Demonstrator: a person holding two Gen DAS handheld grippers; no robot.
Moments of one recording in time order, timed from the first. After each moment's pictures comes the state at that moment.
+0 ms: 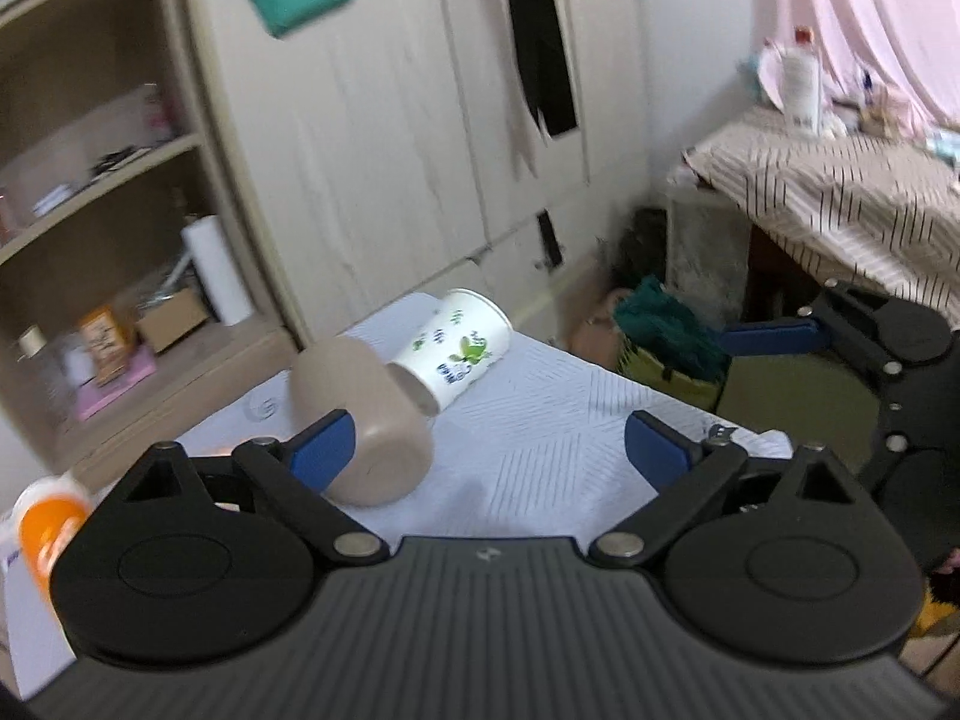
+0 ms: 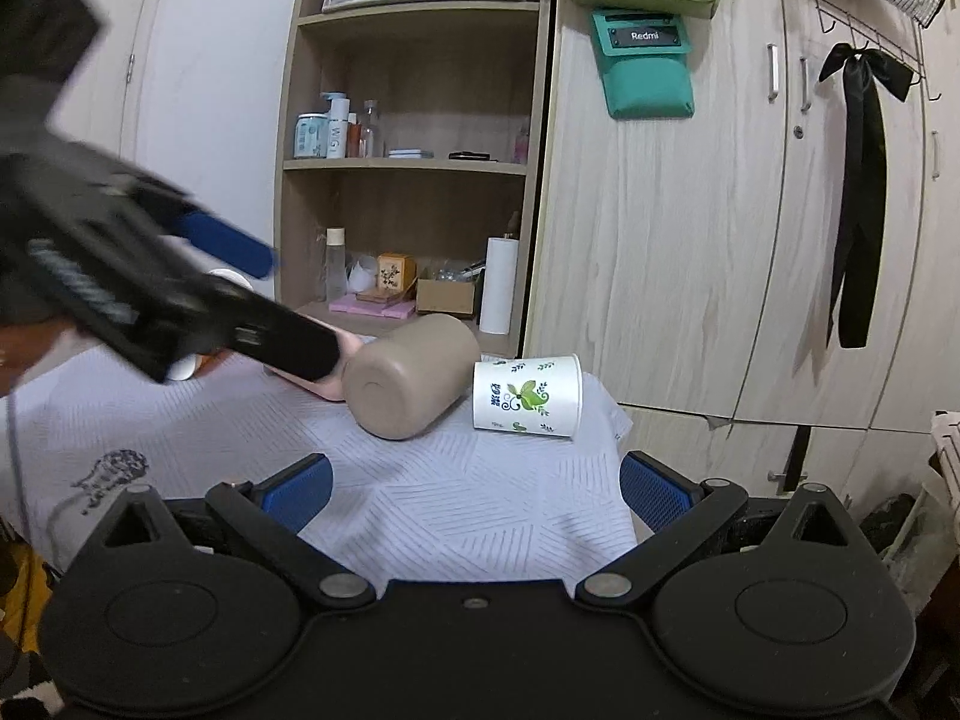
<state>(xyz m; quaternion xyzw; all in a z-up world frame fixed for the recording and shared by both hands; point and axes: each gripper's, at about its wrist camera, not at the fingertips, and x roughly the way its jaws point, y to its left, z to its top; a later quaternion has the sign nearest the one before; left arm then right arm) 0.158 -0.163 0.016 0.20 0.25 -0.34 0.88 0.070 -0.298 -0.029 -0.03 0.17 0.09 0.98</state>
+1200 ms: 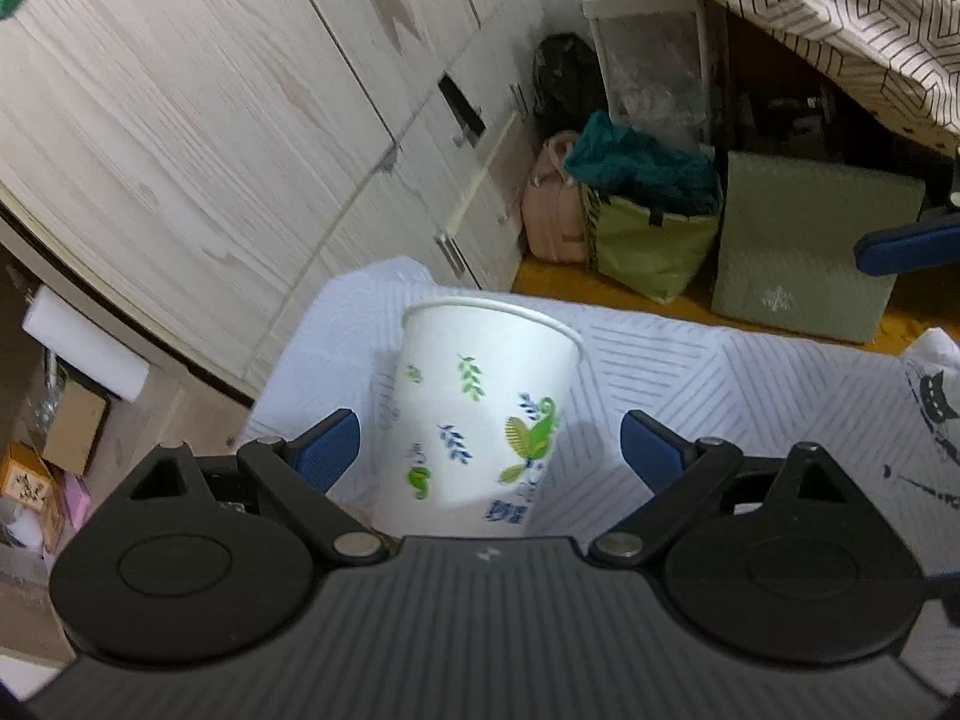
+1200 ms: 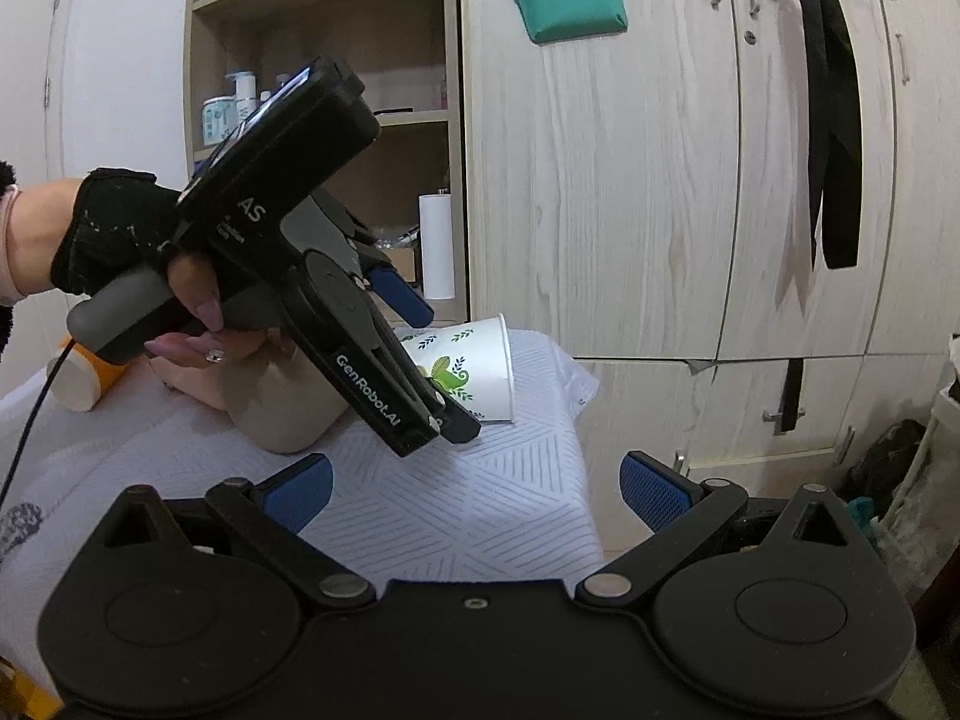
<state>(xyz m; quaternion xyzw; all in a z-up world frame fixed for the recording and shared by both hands) 0.326 -0.277 -0.050 0.38 0.33 -0.41 0.76 0.137 -0.329 -0.049 0.03 0.21 0.06 0.98</state>
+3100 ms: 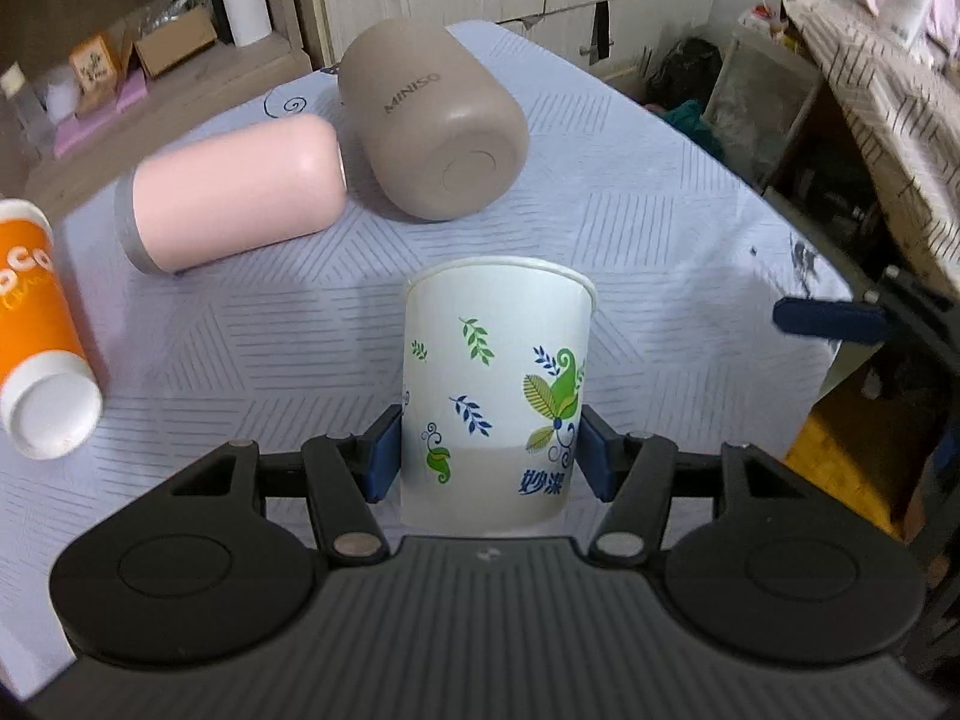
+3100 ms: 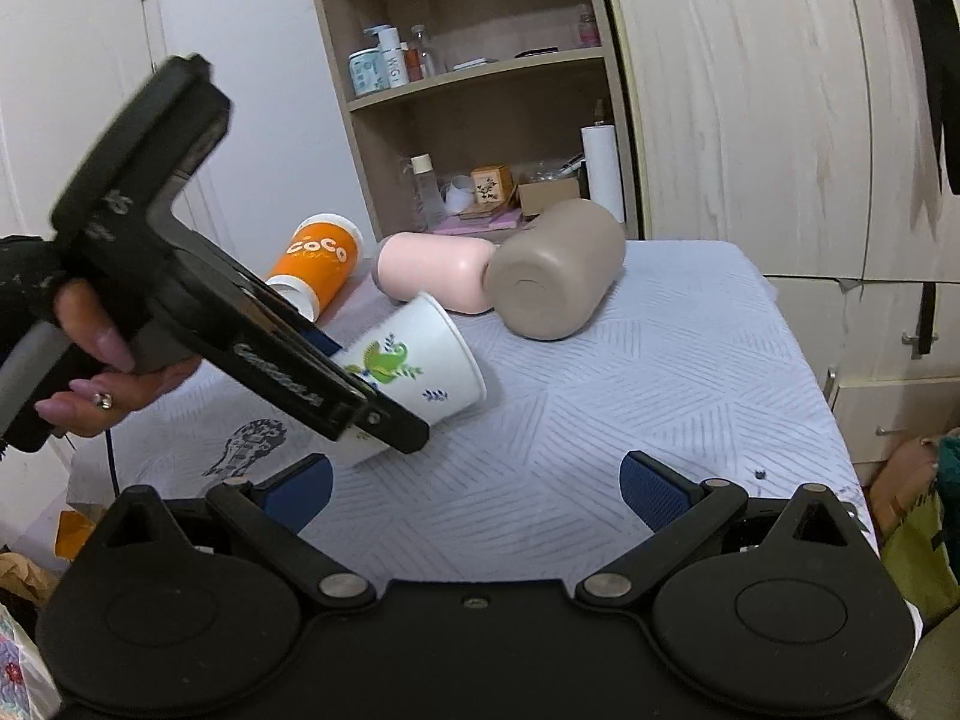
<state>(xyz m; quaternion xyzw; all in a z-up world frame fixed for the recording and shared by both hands) 0.214 -0.095 -0.049 0.14 0.48 -0.29 0.81 0.084 -0.260 -0.048 0.07 0.27 0.20 0.94</state>
